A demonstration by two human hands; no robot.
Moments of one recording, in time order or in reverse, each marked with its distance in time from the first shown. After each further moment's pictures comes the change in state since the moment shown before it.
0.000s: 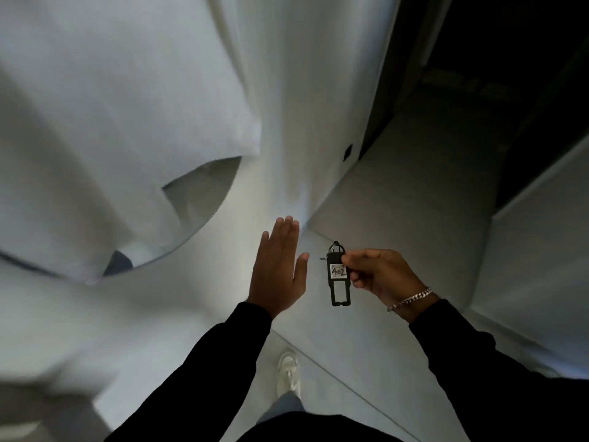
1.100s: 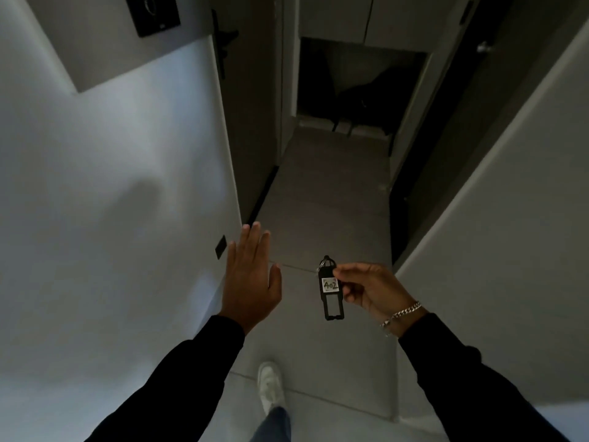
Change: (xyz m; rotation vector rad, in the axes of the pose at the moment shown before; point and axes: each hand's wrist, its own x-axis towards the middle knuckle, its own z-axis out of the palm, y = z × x) left_hand 0.544 0.152 0.314 -0.056 -0.098 0.182; right_hand 0.319 -0.293 -0.397 0.132 0.305 -0.094
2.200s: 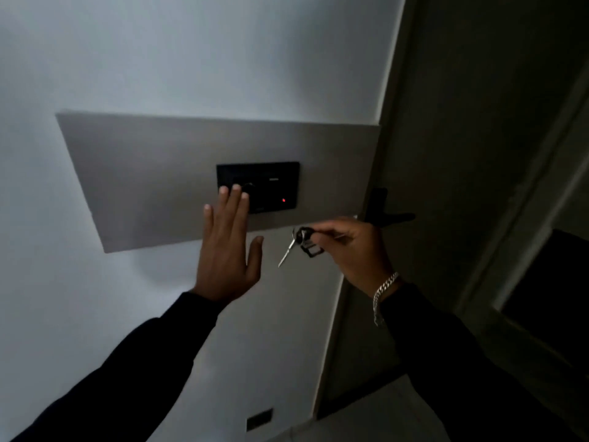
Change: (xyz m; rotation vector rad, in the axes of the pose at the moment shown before) left_hand 0.443 -0.140 -0.081 0.661 0.765 -0.302; right_hand 0.471 -0.391 0.214 -0.428 -0.862 -1.127
